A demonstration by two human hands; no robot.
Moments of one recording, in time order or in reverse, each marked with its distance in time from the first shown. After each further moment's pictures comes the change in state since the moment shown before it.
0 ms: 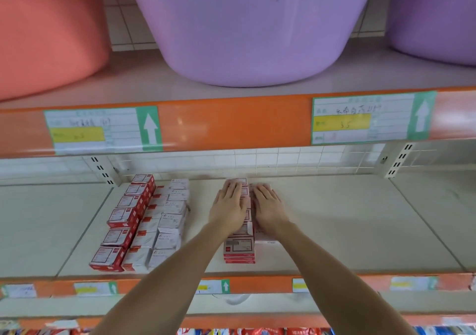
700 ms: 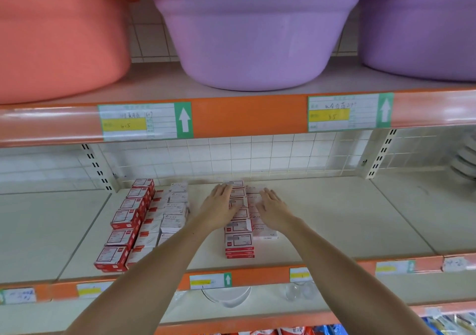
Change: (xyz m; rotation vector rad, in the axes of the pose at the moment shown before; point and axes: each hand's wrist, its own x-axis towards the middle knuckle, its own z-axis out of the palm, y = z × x) left_hand -0.011 -0.016 -0.038 0.006 -0.135 0.051; right_hand -0.029 -0.016 -0.046 -0.047 -0.195 0.185
